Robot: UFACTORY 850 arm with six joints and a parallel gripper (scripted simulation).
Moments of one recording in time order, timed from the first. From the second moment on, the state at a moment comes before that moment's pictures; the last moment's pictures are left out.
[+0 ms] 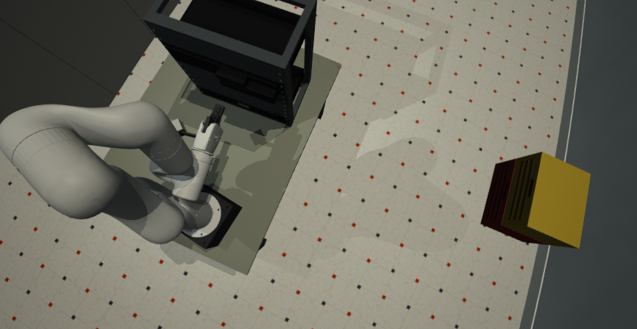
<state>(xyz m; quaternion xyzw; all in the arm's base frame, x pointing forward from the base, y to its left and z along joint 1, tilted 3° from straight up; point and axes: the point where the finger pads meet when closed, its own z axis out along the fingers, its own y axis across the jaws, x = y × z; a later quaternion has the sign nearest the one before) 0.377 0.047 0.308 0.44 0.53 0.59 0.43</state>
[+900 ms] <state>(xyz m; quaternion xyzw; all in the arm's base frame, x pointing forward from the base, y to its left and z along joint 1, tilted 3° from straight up) 0.432 0.095 0.331 0.46 0.53 0.56 0.43</state>
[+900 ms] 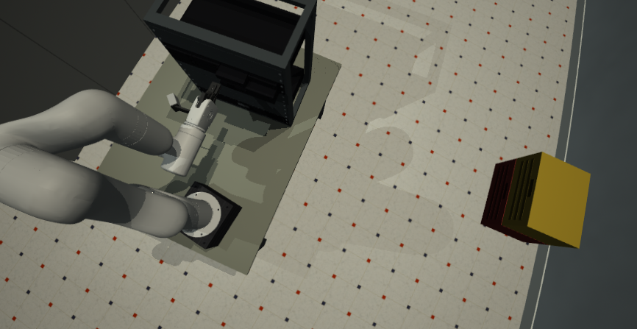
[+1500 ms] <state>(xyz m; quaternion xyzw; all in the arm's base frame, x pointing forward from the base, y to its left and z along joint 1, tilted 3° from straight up) 0.441 0.088 0.328 0.46 0.53 0.56 0.43</state>
